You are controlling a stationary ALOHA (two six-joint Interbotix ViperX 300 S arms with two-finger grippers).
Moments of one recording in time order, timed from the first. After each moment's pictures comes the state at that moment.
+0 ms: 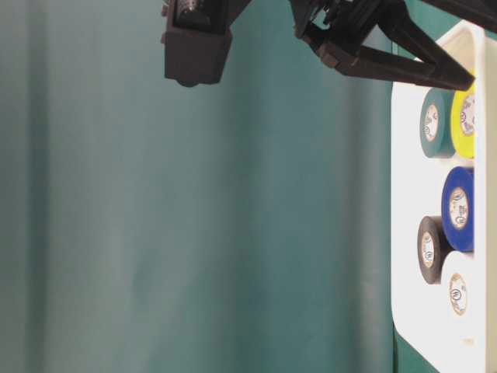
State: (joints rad) left arm -0.40 -0.10 0.94 -0.03 0.05 0.00; right arm 0.12 -0.08 0.77 -0.52 0.18 0.56
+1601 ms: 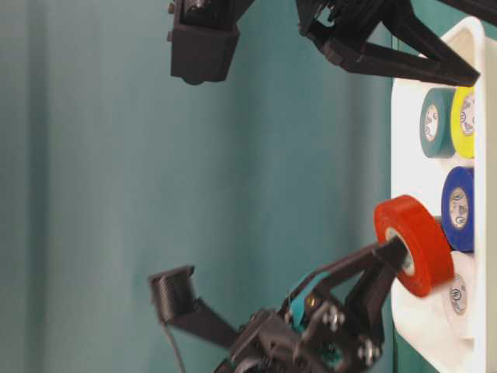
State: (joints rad) left arm 0.20 -0.03 0.72 -0.02 -0.02 0.12; right arm 0.12 -0.08 0.78 -0.52 0.18 0.56
